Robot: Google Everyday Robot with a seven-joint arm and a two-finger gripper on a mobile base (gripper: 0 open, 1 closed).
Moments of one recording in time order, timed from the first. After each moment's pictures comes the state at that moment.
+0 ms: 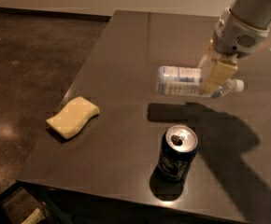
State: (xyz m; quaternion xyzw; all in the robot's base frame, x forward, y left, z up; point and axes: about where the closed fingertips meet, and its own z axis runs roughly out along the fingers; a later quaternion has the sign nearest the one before) arm 0.517 -0.169 0.926 -0.66 0.74 0.08 0.12
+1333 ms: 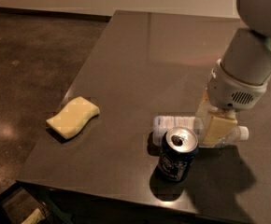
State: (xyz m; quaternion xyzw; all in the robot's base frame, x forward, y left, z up) arm 0.412 -0.156 0.875 -0.66 0.75 0.07 0.05
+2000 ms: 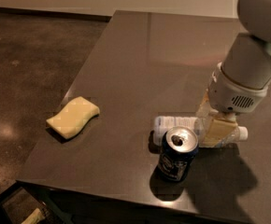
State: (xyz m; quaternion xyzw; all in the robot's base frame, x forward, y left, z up) arm 0.409 -0.158 0.869 -0.66 0.75 0.06 0.06
